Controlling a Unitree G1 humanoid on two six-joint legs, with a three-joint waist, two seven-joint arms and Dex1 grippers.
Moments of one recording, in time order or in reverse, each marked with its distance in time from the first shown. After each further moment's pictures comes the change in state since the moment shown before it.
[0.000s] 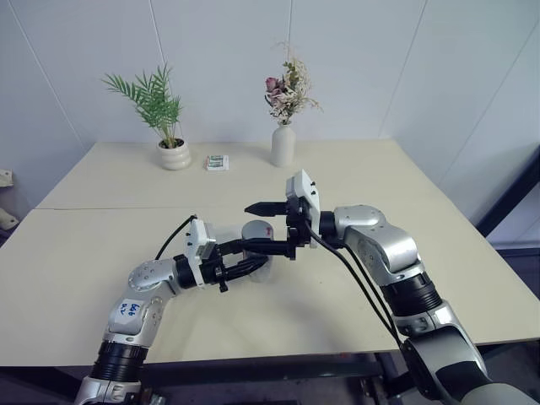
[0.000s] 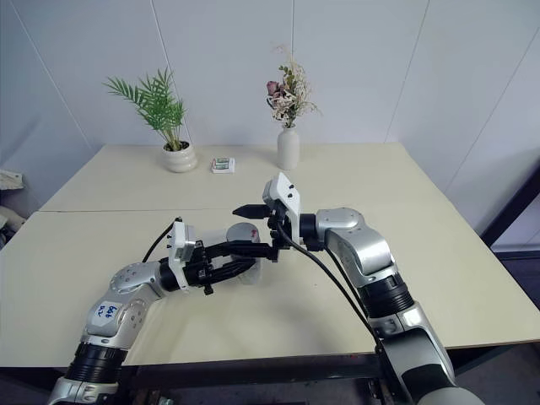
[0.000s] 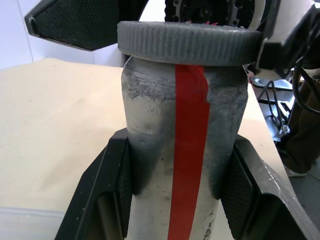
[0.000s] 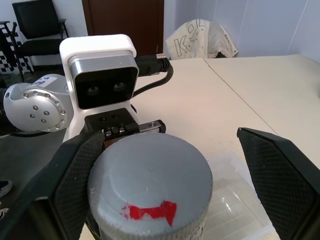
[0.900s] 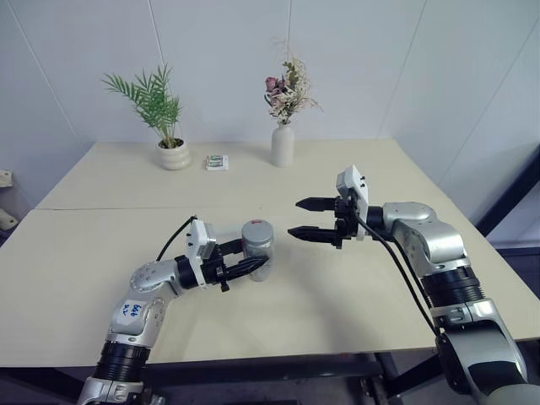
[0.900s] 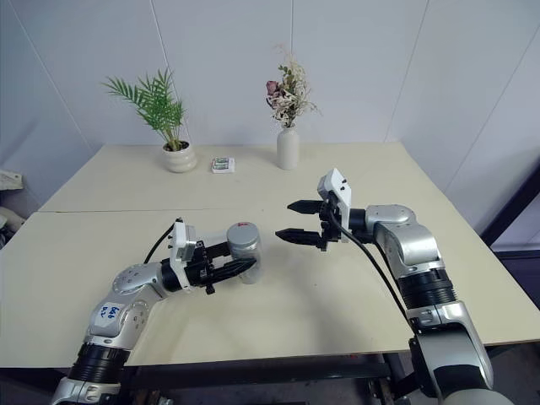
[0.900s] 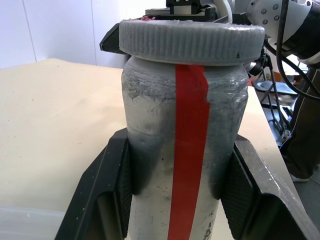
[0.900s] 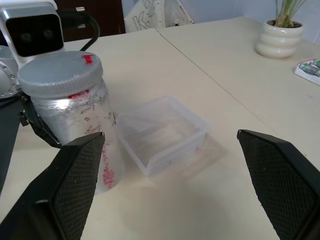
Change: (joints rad) left arm 0.000 -0.012 0.001 0.018 -0.001 -0.014 -0.004; right arm 0.025 -0.195 -0.115 0.111 0.016 0.012 0.123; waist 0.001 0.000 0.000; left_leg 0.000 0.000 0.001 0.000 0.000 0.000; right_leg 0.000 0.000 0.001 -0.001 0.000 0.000
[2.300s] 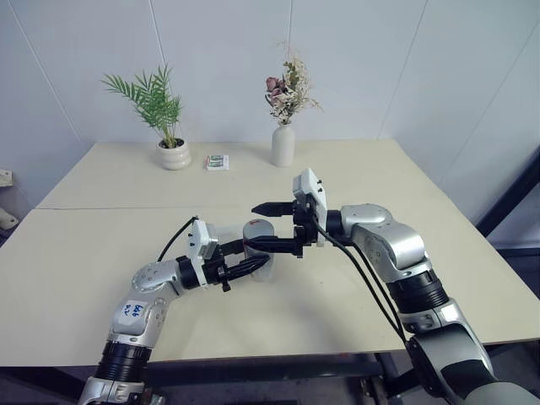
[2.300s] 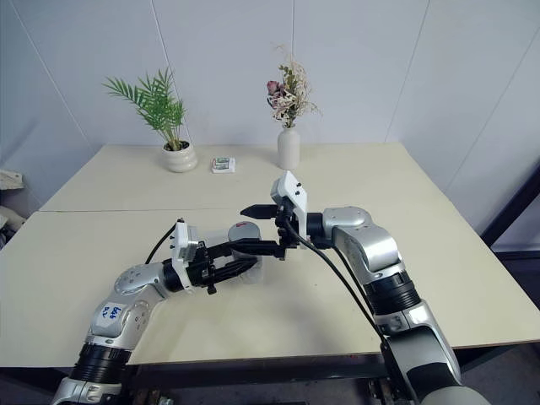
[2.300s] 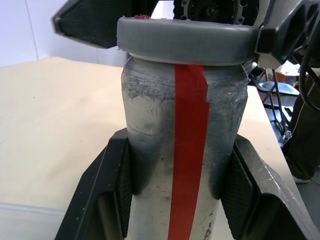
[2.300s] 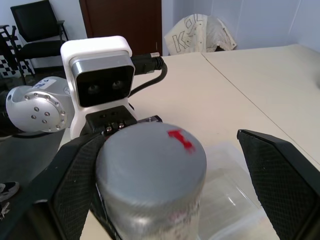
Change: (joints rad) left arm 0.000 -0.003 -0.008 0.009 0.002 0.003 0.026; right arm -0.023 0.143 0.100 -0.103 0.001 0.020 -0.097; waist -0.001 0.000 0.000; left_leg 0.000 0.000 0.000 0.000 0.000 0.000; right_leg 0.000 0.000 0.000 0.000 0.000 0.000
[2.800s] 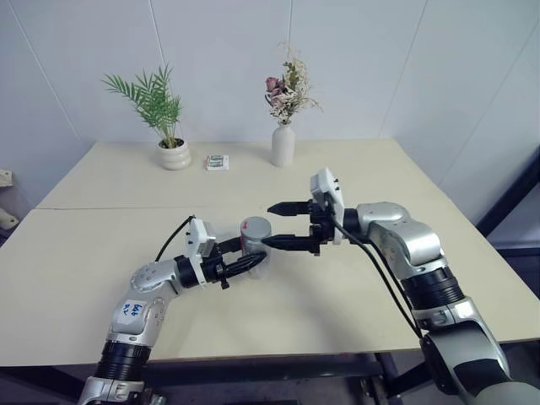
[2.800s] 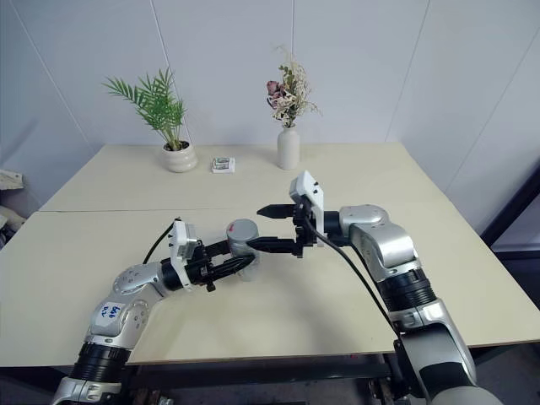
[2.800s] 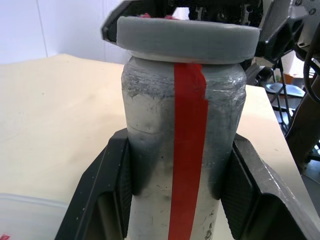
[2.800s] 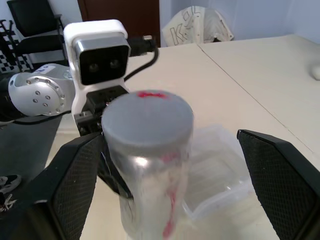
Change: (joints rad) left arm -0.003 0.000 0.014 0.007 0.000 -0.003 0.007; right arm 0.000 -0.086 -0.048 0.069 0.011 -0.017 0.050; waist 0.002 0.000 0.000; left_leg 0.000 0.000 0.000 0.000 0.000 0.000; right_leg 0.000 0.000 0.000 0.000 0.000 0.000
